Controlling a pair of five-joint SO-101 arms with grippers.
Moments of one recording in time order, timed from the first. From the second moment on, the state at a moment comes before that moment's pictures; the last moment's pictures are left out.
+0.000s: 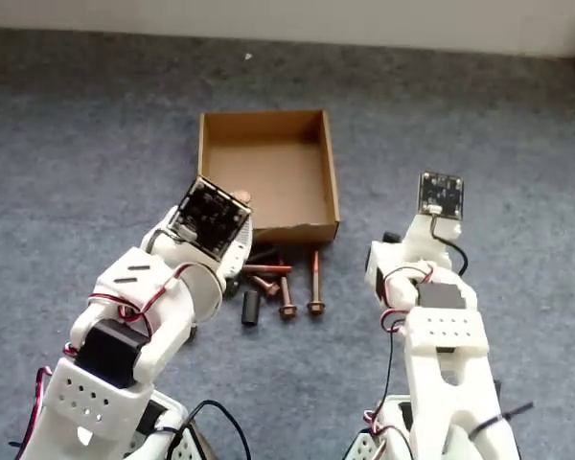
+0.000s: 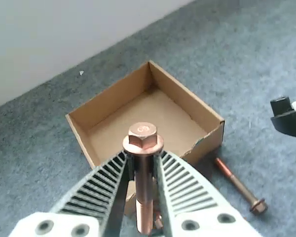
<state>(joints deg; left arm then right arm) 19.4 -66.7 51.3 50.9 -5.5 -5.3 -43.6 64.0 36.6 -5.1</state>
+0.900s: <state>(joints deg) 19.4 -66.8 51.4 42.4 17.7 -30.7 -90.6 86.1 37.1 3.1</state>
